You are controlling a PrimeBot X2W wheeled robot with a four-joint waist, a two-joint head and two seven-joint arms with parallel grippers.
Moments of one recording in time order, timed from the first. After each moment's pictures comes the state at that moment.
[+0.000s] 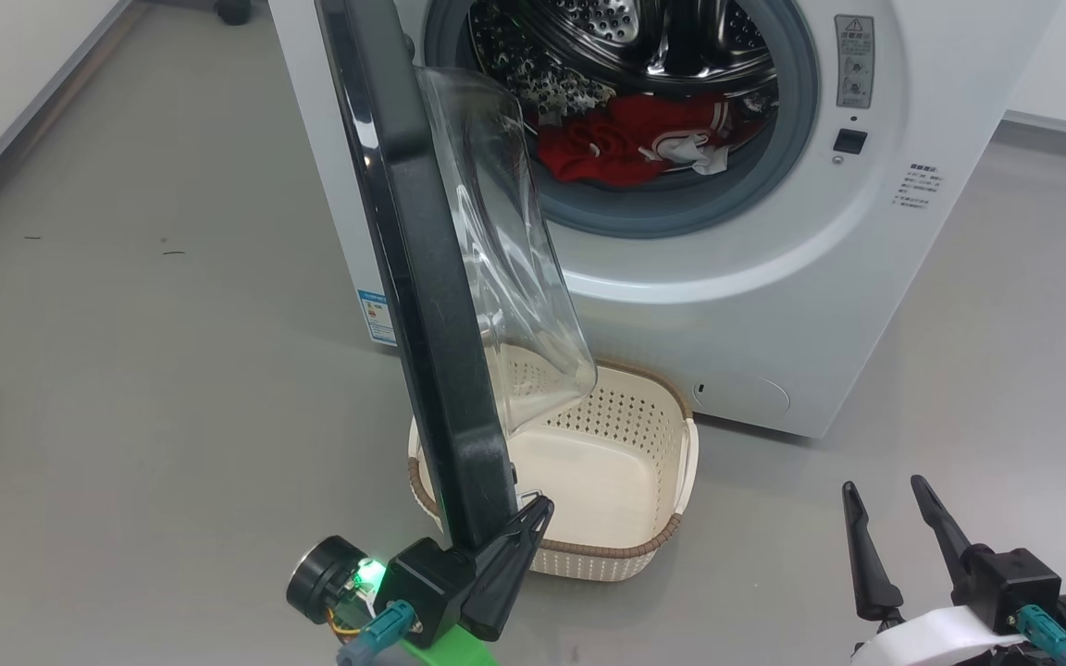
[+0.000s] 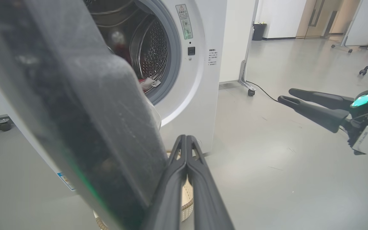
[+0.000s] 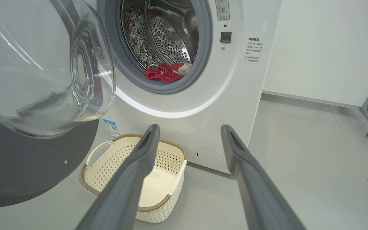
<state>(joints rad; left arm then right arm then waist) -0.08 0.12 -0.65 -0.03 -0.35 -0.01 0.00 0.13 -0.04 0.05 0.18 0.18 0.07 -0.26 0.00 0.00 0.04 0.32</state>
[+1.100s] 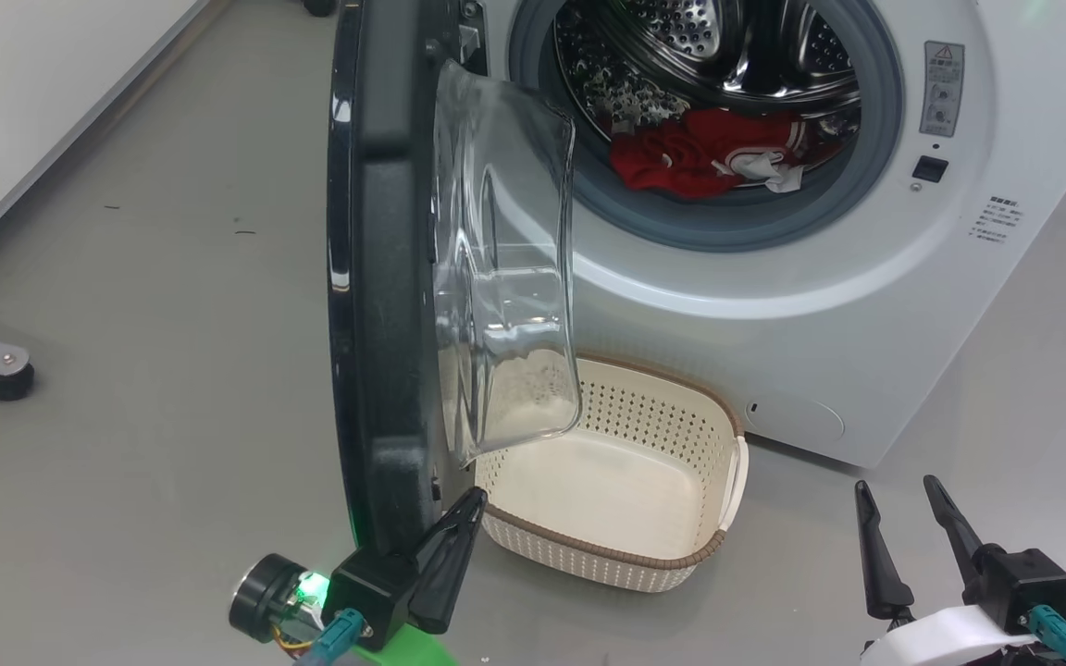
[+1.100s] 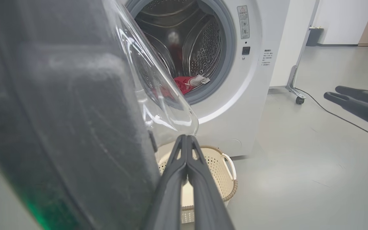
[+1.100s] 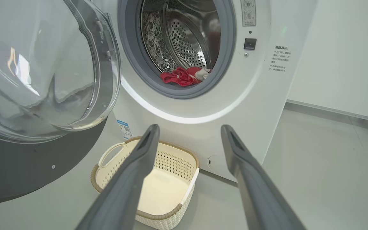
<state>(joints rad) -0.04 0.14 -0.58 -0.01 -0.33 0.07 -0.06 0.13 -0.04 0.02 0.18 0.17 0.08 -0.26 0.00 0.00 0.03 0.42</state>
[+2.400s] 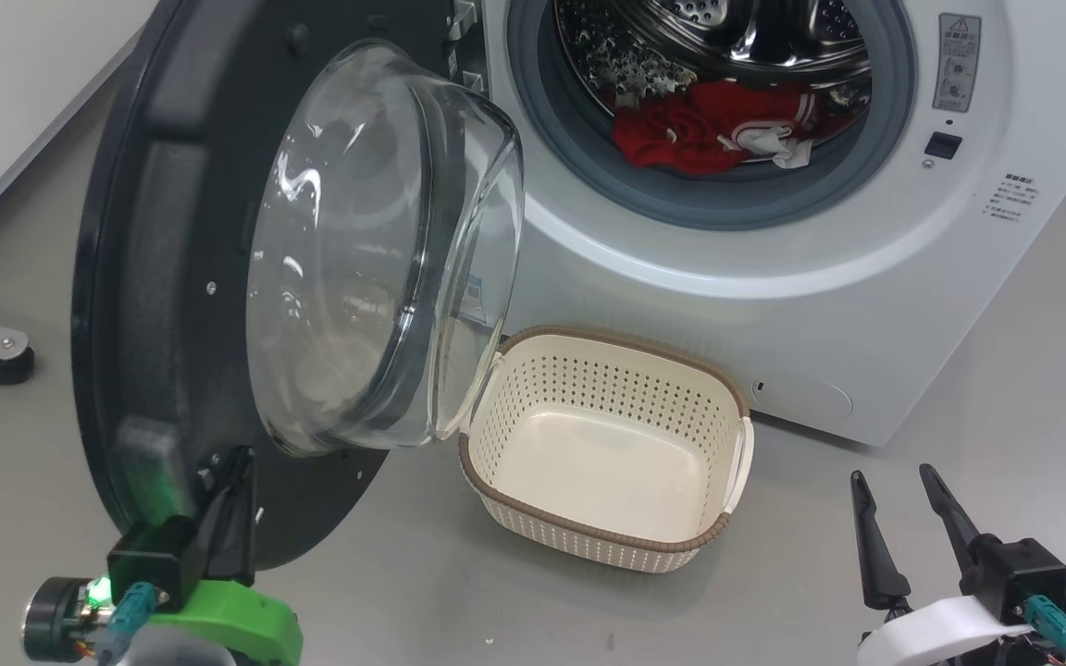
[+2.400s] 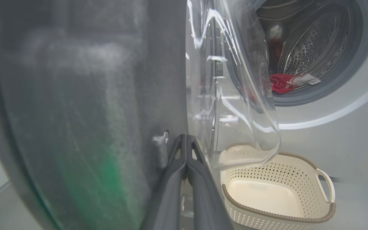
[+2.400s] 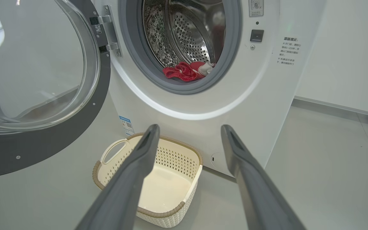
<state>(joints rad) 0.00 0.15 -0.23 0.08 -0.32 0.11 -0.13 0.11 -0.04 0.02 0.18 0.16 0.09 -0.26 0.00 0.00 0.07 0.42</state>
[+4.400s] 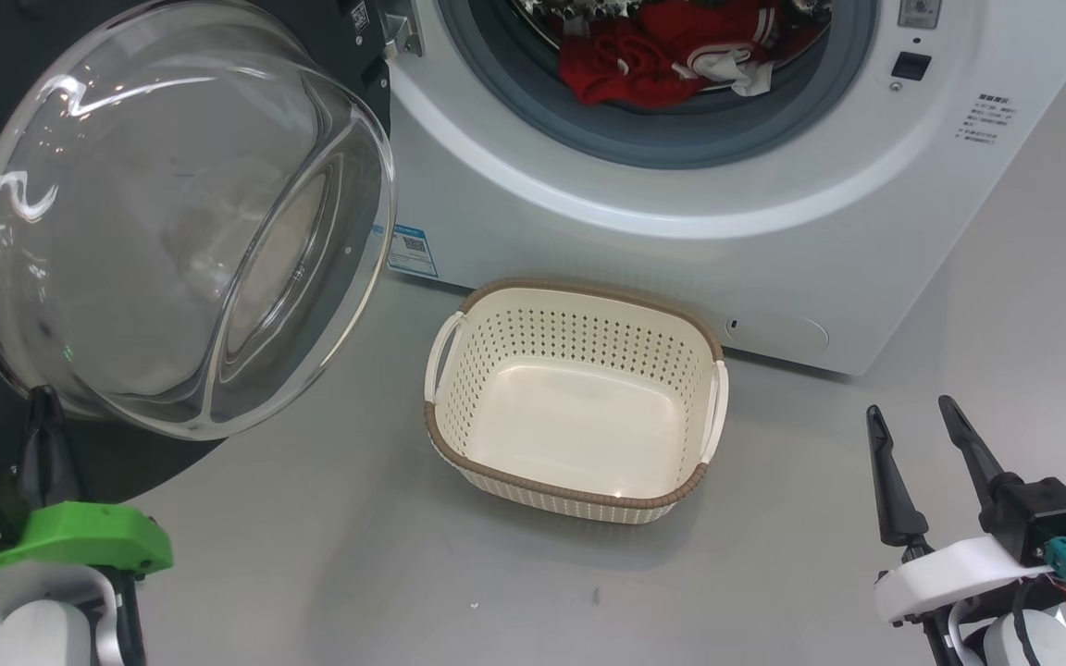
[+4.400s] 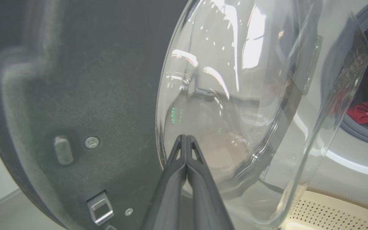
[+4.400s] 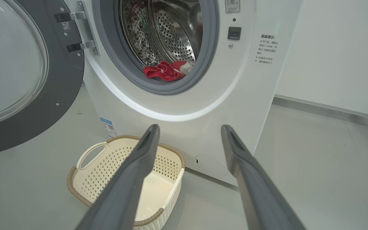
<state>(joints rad) -0.19 0.10 0.09 0.35 -0.32 0.12 -0.25 0.01 -0.07 0.00 0.19 0.13 0.11 -0.26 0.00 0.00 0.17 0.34</state>
